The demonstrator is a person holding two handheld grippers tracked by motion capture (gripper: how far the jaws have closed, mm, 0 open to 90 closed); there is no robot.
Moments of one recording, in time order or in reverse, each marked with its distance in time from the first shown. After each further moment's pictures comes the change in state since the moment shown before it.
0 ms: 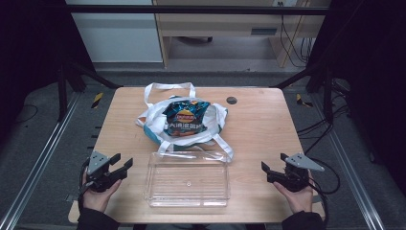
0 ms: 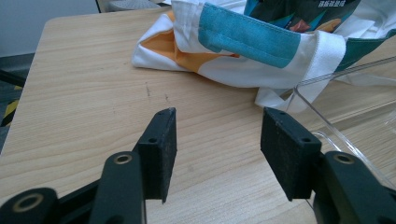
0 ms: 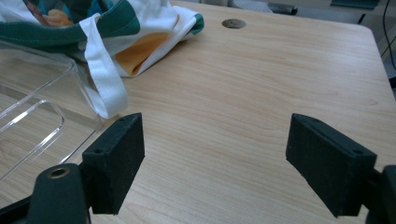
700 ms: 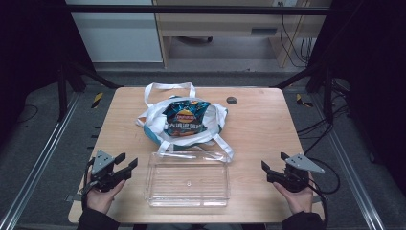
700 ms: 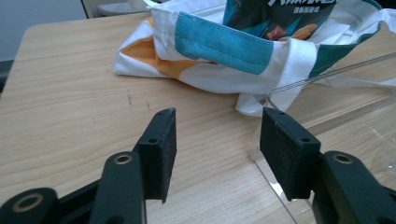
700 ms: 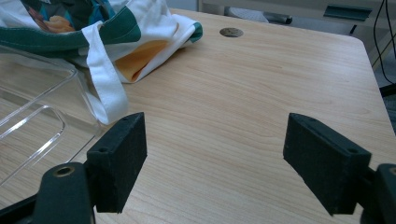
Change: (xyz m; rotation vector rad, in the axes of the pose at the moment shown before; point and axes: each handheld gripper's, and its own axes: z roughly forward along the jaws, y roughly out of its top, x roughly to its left) left arm -0.012 0.006 0.002 -0.001 -0.049 0.013; right arm 0.004 0.001 -0.002 -0.027 -0.016 -0.019
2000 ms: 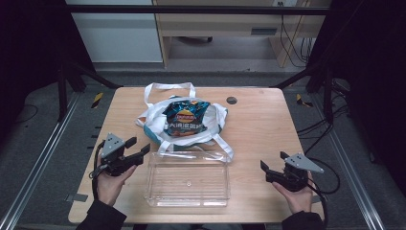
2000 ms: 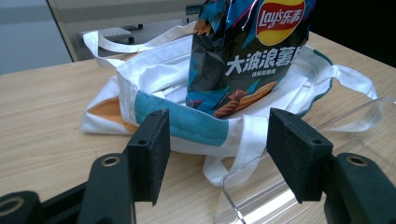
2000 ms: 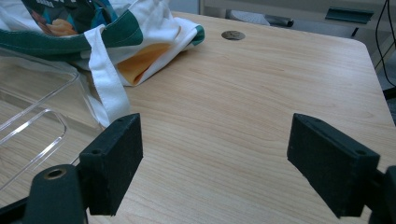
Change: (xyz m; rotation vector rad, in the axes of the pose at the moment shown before) left arm -0.021 0.054 0.015 -0.068 -0.069 0.030; right arm 0.001 0.000 0.002 -0.011 0.006 0.000
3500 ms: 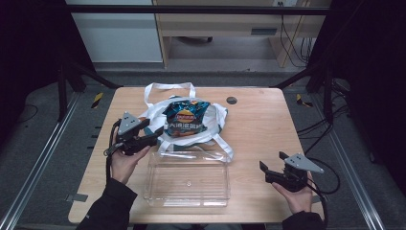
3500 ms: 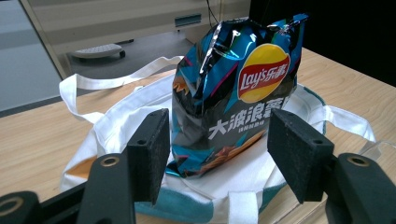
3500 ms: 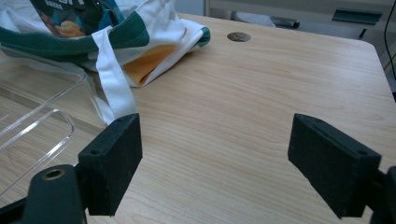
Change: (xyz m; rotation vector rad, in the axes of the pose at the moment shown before) left arm -0.013 0.054 0.039 -0.012 -0.030 0.067; right arm 0.000 -0.001 0.000 -0.007 0.024 0.002
